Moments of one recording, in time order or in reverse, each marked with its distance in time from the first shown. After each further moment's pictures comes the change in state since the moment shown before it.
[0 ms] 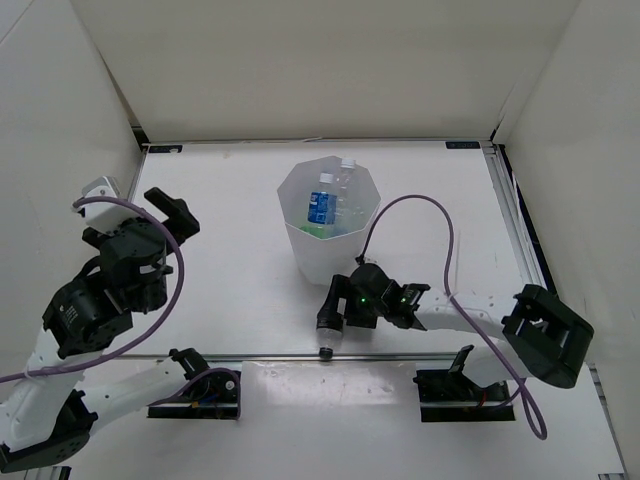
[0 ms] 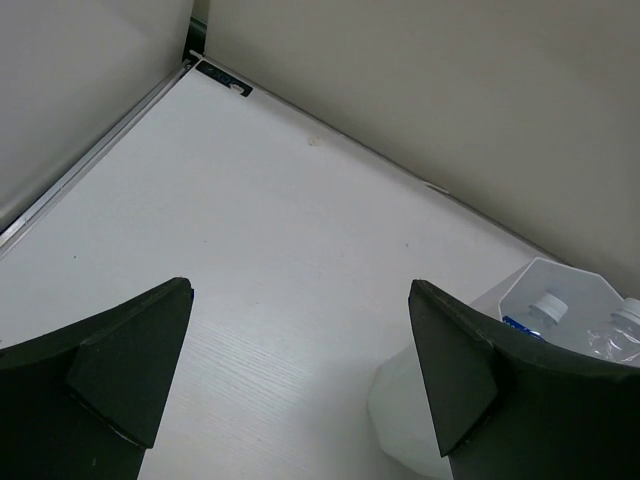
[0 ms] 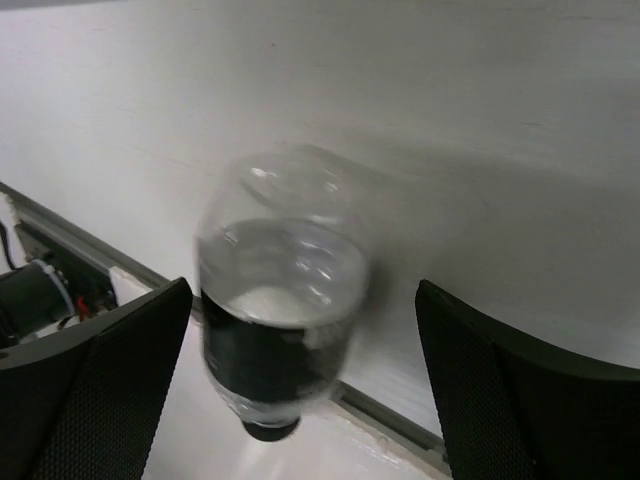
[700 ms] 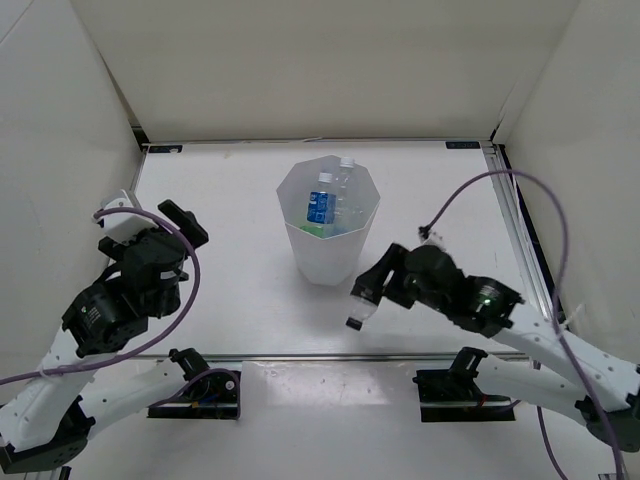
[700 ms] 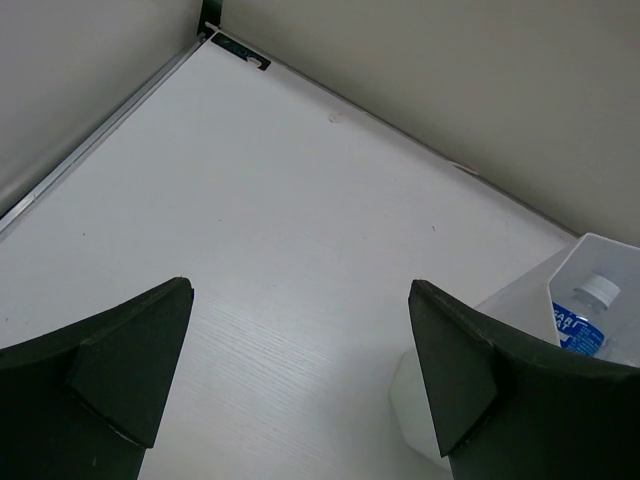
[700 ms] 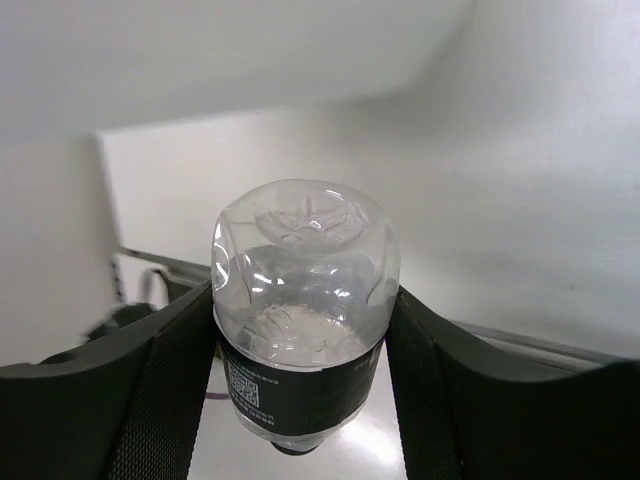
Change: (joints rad) left arm 0.000 -0.041 -0.147 0.019 -0.010 -0.040; right arm -0.030 -0.501 0.225 -0.589 0.221 0.131
